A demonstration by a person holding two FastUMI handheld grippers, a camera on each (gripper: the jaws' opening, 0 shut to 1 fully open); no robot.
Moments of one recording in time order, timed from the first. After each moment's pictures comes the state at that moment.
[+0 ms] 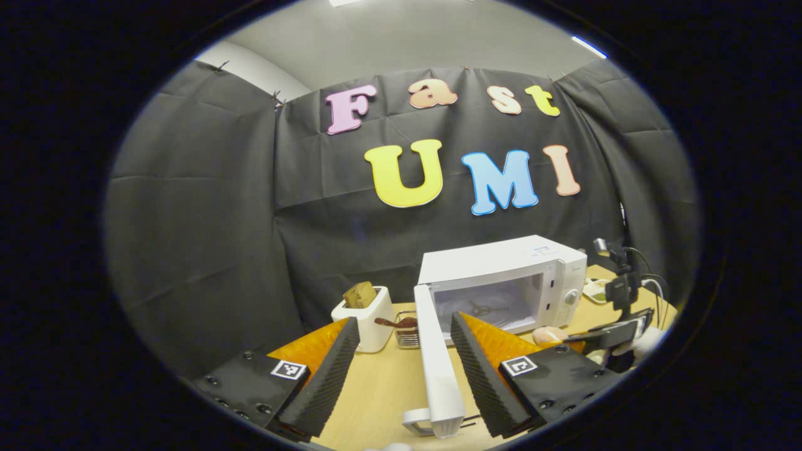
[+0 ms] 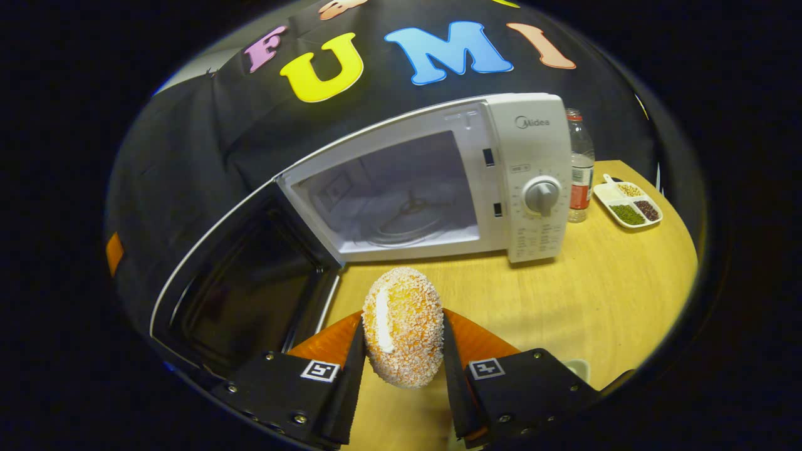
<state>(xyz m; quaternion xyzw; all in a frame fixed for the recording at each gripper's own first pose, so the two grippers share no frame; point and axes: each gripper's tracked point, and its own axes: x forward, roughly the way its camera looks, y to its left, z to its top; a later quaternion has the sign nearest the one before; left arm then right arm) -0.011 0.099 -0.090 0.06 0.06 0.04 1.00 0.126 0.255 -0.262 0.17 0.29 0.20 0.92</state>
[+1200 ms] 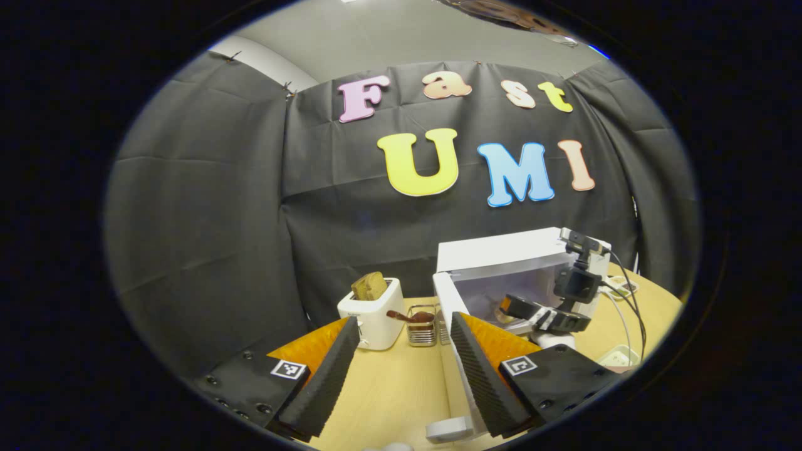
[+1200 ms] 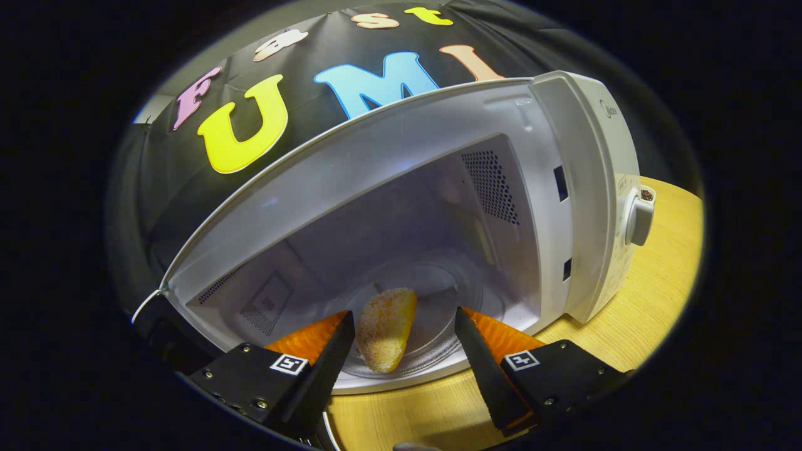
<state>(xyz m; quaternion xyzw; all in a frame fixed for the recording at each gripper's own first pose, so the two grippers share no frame) 0.017 0.137 -0.129 0.04 0.06 0.07 1.00 0.283 0.287 -0.260 0.24 0.14 0.01 0.96</state>
